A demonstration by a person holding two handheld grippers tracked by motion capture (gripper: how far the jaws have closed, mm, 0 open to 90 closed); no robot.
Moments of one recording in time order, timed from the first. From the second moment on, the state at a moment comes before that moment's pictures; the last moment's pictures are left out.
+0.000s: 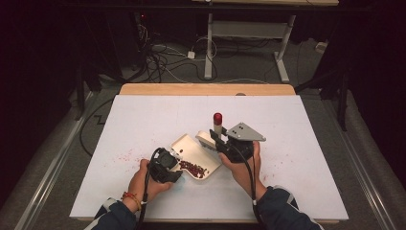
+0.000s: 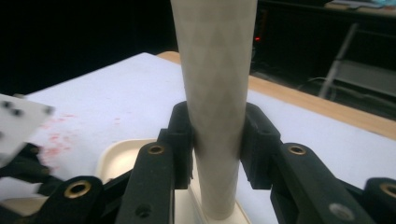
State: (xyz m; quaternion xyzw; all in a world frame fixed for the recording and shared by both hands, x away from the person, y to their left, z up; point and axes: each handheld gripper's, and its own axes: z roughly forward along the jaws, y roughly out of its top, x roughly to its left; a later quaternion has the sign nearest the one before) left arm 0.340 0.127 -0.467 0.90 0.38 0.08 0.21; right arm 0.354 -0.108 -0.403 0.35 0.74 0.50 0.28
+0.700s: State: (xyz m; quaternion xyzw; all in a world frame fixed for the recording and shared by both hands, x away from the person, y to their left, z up) left arm 0.338 0.134 -0.467 0.90 0.37 0.08 0.22; right arm 0.342 -0.112 -0.379 0.31 0.74 0.54 0.26
